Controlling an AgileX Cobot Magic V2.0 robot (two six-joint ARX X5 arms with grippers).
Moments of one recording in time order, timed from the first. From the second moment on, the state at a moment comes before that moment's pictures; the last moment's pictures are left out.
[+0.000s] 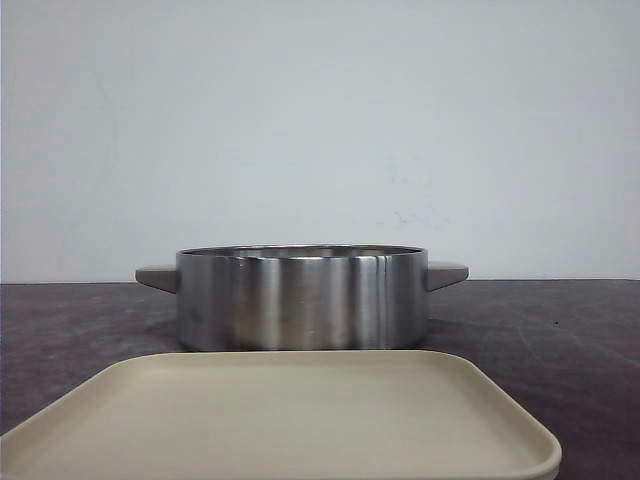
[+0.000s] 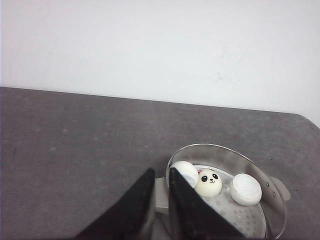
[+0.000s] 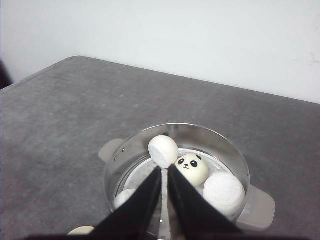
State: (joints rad) left arm -0.43 0.49 0.87 -0.54 -0.18 -0.25; right arm 0.94 0.91 0.84 -0.17 0.37 0.21
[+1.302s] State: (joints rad) left arm -0.43 0.49 0.87 -0.54 -0.18 -0.25; right arm 0.07 0.00 0.02 -0.17 0.00 0.05
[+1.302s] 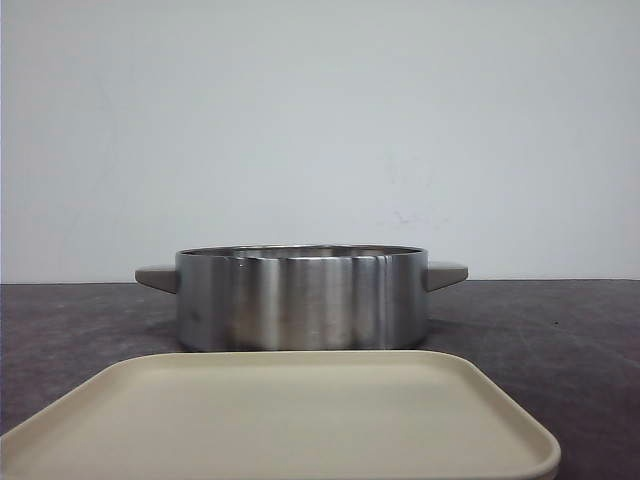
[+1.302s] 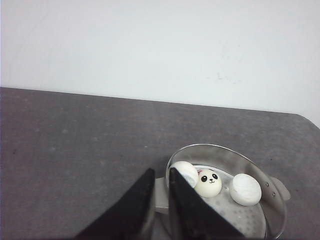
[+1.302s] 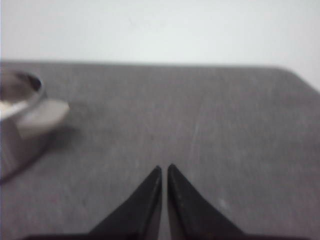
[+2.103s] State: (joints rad) left arm -0.43 0.49 0.87 -0.54 -0.18 -0.25; right arm 0.07 0.01 0.02 -0.17 0.00 0.03
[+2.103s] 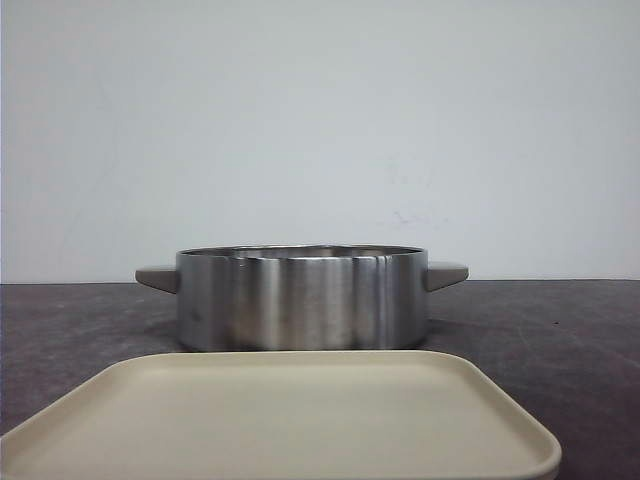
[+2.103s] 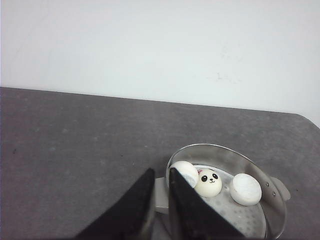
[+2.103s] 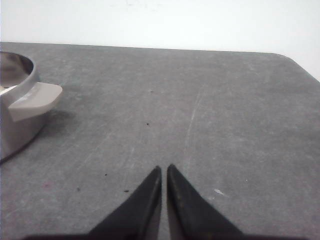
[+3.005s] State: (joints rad) left arm -0.18 0.13 0.16 -0.10 -0.07 -0.19; right arm 0.07 0.01 0.02 -0.17 0.00 0.03
